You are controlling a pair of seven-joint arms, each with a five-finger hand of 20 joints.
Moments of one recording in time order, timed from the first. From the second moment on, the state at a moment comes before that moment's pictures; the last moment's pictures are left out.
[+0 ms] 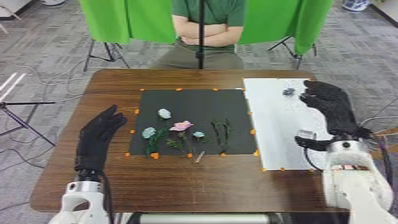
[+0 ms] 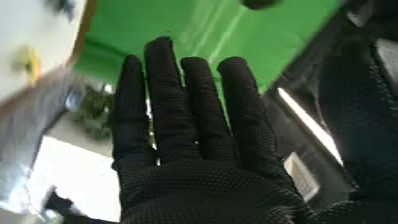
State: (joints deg) left arm 119.1 -77.9 -95.0 -113.1 60.1 1.2 15.9; right arm -105.0 -63.8 92.7 -113.1 -104.0 16.3 9.0
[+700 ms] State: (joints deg) left arm 119.7 -78.0 -94.7 -113.8 60.2 1.4 16.0; right arm -69.5 -50.9 72.7 -83.9 -151.7 -15.7 20.6
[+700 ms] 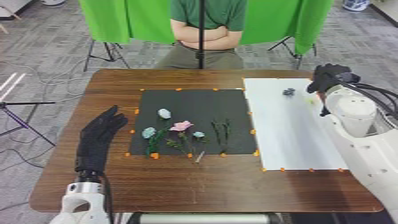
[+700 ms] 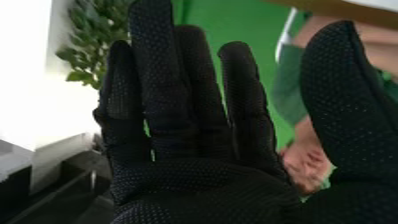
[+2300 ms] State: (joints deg) left arm 119.4 -77.9 -94.5 -113.5 60.2 0.9 15.4; right arm -66.3 -48.5 57.2 -97.0 -128.9 3.5 20.7
